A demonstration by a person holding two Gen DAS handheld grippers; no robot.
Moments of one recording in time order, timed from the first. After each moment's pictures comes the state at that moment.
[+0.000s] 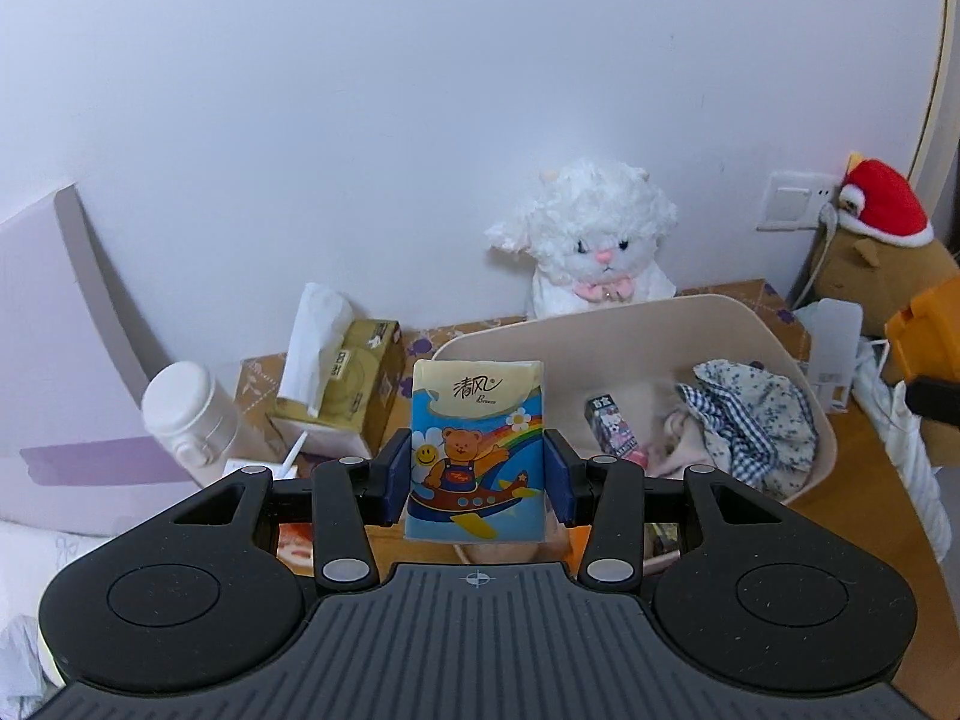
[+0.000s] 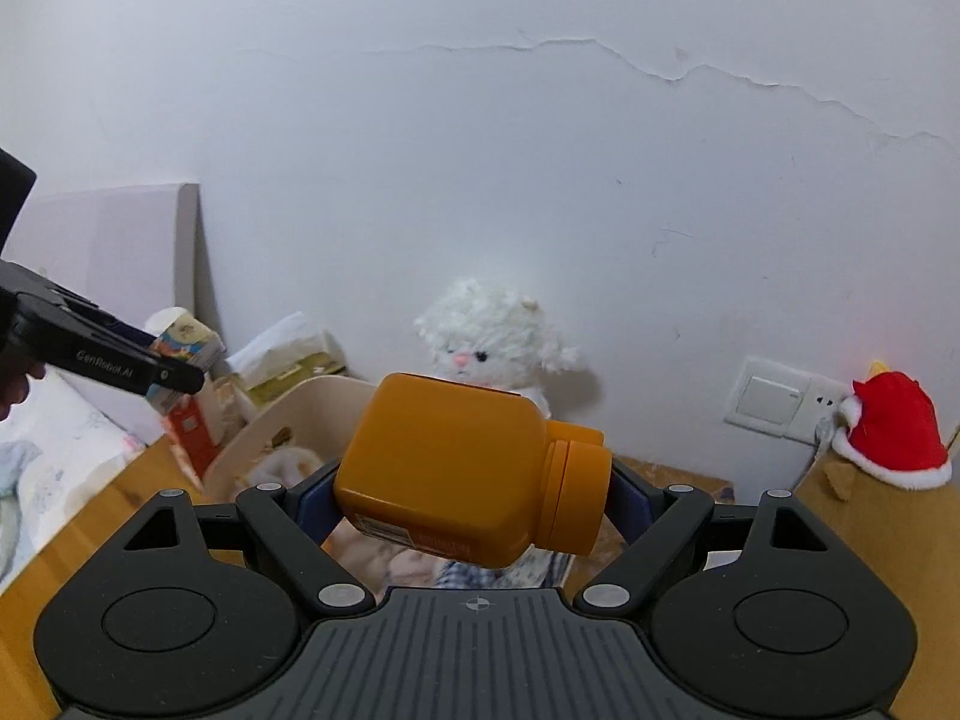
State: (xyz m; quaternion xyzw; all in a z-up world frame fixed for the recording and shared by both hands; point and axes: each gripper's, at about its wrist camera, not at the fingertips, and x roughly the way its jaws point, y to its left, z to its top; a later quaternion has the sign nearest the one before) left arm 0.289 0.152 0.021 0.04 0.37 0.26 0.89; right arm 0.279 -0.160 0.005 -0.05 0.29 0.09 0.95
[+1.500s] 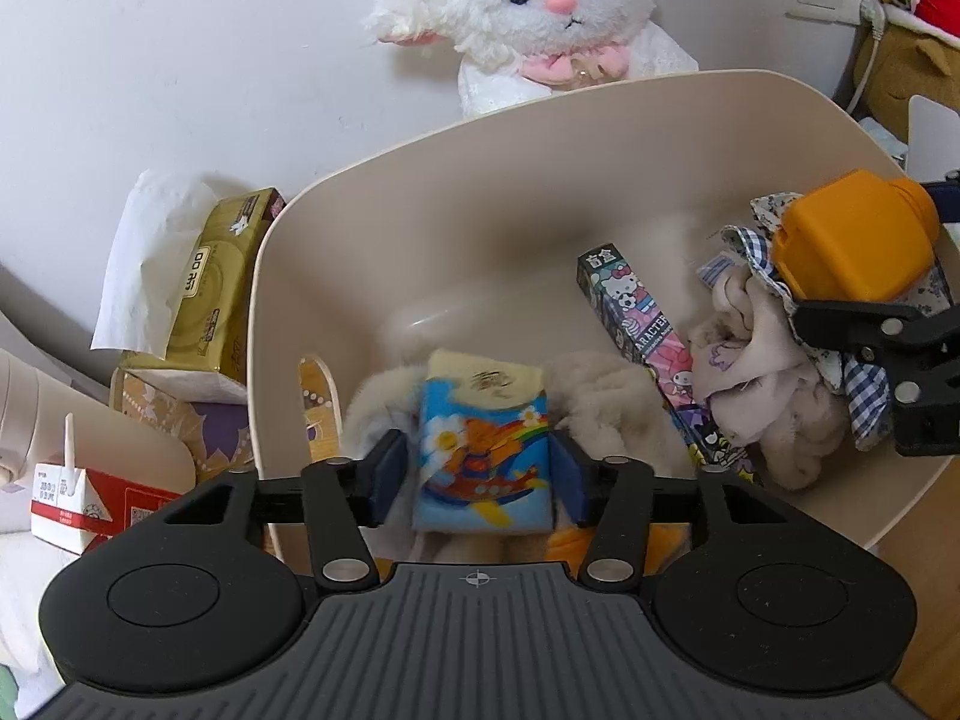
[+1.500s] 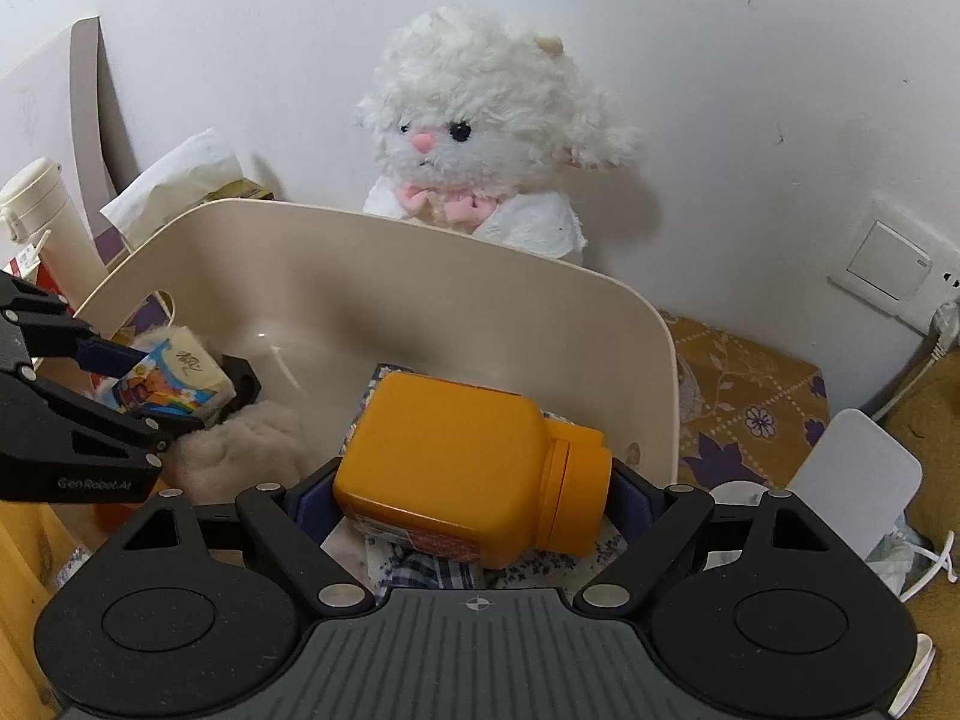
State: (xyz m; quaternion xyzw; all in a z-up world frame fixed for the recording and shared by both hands) left arm 0.391 0.182 -0.115 0.08 0.51 0.24 0.82; right arm 0.402 -0.147 -0.129 -0.06 0.44 0.09 0.89
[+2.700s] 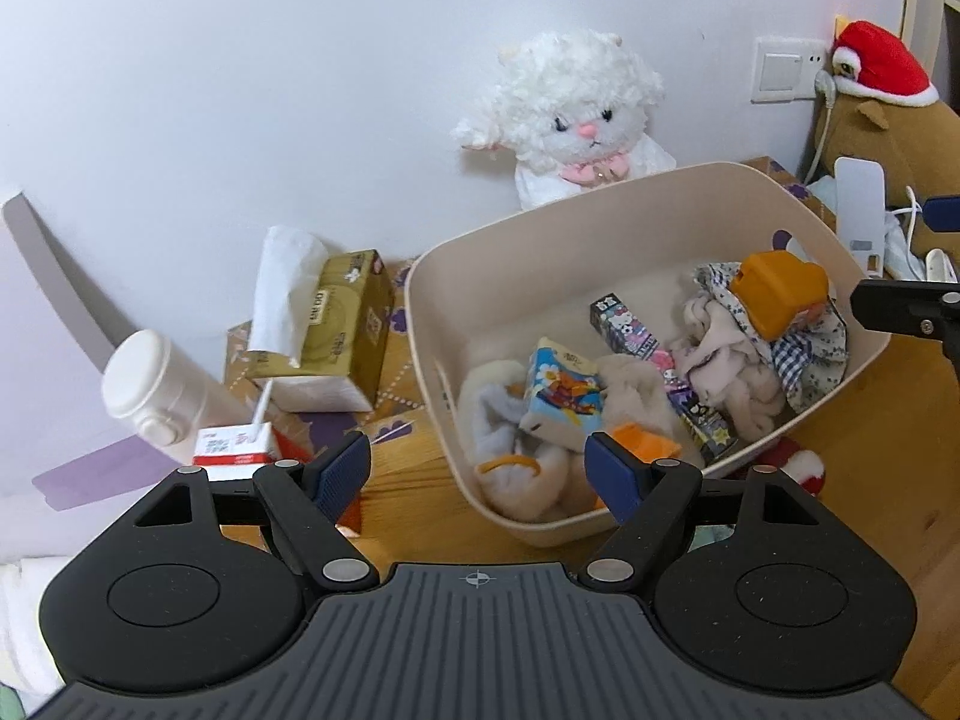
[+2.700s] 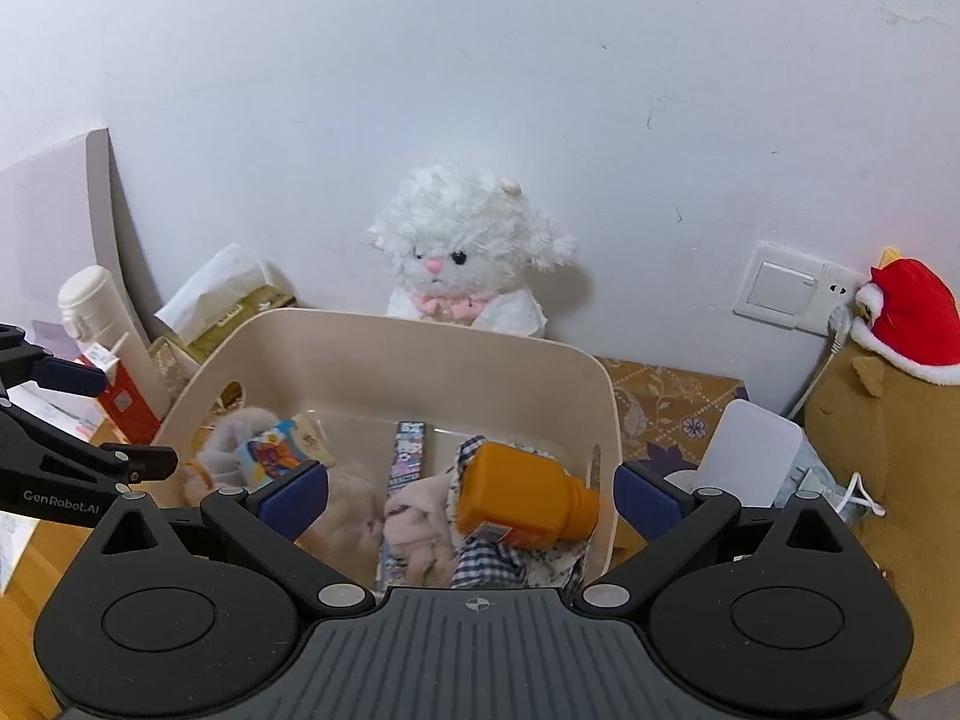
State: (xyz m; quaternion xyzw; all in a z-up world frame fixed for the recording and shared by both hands) left arm 0.297 0.149 -0.037 0.11 0.44 0.23 0.86; right arm 0.316 -0.125 -0.047 -0.01 0.37 0.03 0.93
